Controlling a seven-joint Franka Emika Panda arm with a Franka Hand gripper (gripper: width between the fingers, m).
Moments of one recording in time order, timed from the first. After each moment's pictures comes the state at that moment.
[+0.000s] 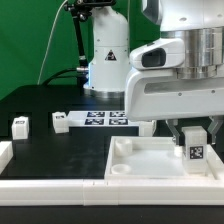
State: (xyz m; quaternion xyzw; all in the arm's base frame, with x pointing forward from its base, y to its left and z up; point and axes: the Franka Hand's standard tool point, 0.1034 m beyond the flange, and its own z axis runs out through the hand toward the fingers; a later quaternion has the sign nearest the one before) arm 0.634 0.112 0.073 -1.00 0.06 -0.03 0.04
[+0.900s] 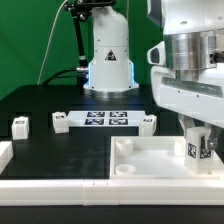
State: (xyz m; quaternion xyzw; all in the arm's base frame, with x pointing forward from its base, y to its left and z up) arm 0.628 0.123 0.070 -0.81 0.59 0.00 0.06
